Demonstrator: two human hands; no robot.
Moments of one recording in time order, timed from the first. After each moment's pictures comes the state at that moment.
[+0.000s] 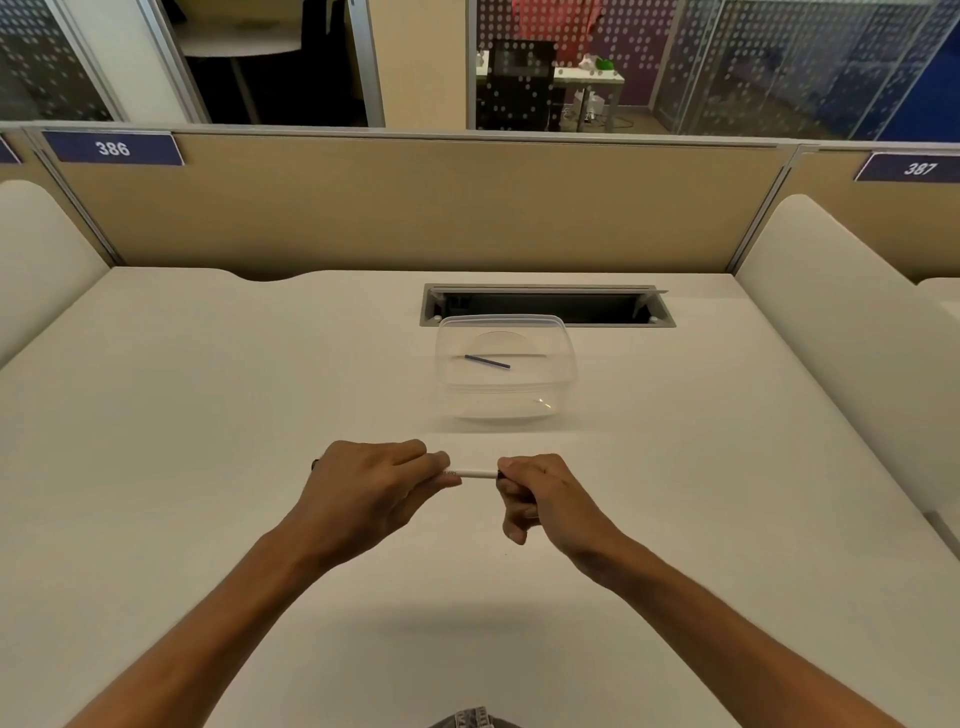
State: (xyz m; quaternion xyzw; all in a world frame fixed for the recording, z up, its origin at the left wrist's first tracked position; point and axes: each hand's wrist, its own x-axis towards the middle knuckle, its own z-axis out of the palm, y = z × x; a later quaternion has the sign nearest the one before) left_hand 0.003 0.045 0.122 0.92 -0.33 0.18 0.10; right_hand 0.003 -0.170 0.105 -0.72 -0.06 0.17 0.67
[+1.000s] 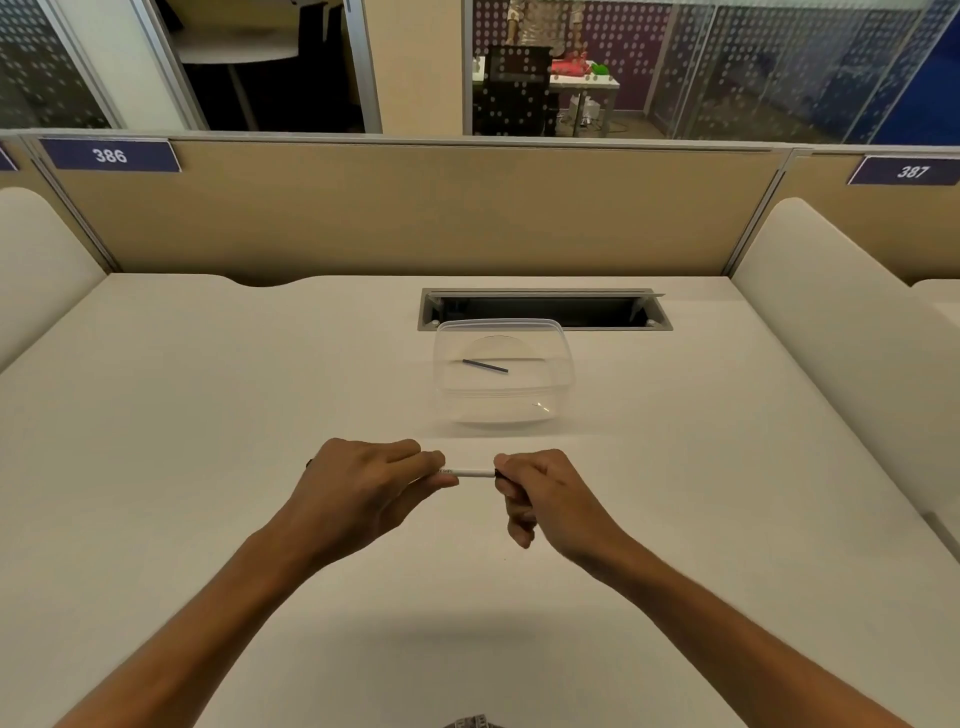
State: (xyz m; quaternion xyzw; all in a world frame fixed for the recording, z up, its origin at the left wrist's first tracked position) left_hand 0.005 0.048 0.132 0.91 -0.35 0.18 0.11; right_hand 0.001 -0.171 0.118 -0.74 -0.06 0.15 0.65
